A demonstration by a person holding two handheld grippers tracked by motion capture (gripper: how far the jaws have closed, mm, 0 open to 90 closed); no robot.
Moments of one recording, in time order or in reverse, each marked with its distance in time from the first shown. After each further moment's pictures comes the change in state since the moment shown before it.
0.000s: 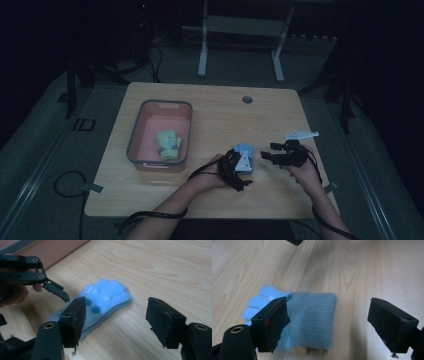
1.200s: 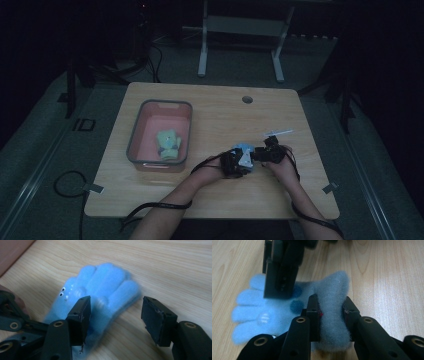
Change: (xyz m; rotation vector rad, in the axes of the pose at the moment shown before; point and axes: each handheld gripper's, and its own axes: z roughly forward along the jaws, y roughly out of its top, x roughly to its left) left arm 0.021 -0.006 0.019 0.058 -0.061 0.019; right arm 0.001 0.000 0.074 0.158 -0.023 0.172
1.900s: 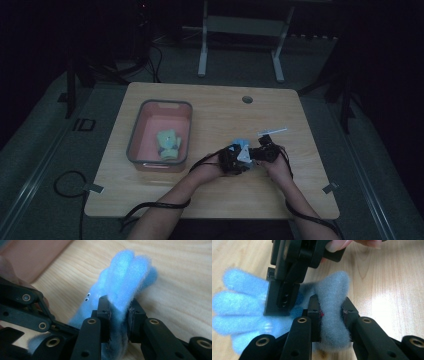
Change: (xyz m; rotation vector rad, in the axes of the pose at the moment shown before) left arm 0.007 0.009 -0.022 0.008 0.010 -0.030; right arm 0.018 0.012 0.003 -0.013 0.131 -0.020
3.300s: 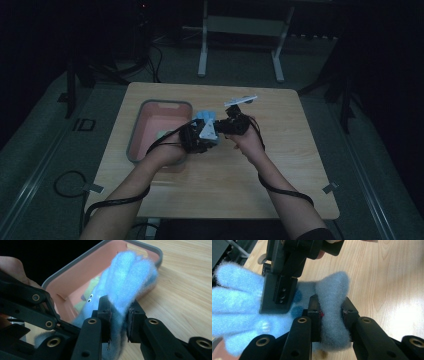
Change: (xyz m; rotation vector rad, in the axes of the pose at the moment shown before) left arm 0.033 -0.021 -0.149 0.063 0.186 -0.014; right arm 0.106 0.118 0.015 -0.085 0.124 -0.192
